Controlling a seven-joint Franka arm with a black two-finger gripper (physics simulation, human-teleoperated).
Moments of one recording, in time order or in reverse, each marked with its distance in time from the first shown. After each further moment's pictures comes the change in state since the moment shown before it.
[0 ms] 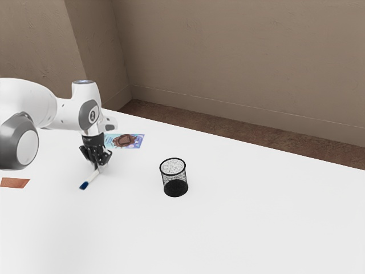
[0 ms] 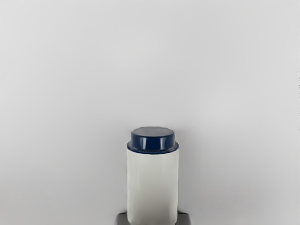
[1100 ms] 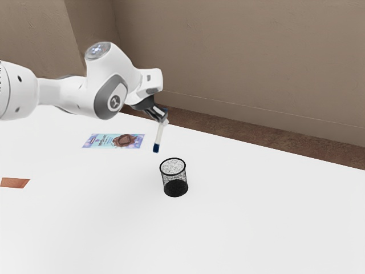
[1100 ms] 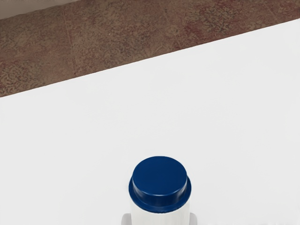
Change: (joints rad) arm -0.010 -0.471 -0.409 -0.336 0.065 0.518 -0.068
